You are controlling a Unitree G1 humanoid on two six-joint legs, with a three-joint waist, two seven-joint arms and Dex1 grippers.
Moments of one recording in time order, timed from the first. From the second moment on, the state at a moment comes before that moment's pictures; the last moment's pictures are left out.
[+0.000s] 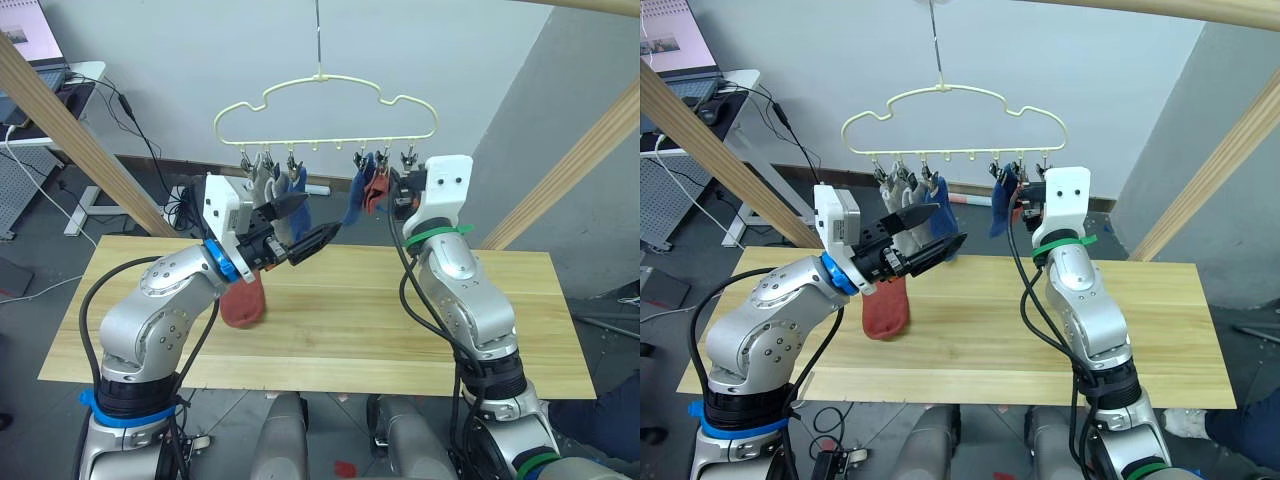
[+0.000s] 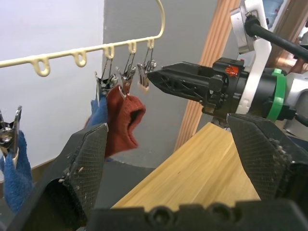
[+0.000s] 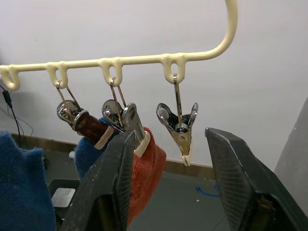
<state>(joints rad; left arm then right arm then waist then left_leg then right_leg) -0.40 0.48 0.10 -0.40 -0.71 0.64 -0.62 -0.55 -0.06 0.14 -0.25 0.14 0.52 -0.20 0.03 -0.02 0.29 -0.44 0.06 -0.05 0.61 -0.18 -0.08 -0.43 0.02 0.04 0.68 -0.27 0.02</state>
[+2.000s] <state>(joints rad) -0.40 0.45 0.03 0.40 -0.17 0.28 -0.38 -0.84 -0.37 -0.16 -0.21 0.47 1.22 0.32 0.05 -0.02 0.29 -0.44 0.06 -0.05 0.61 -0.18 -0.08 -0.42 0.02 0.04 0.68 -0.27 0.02</state>
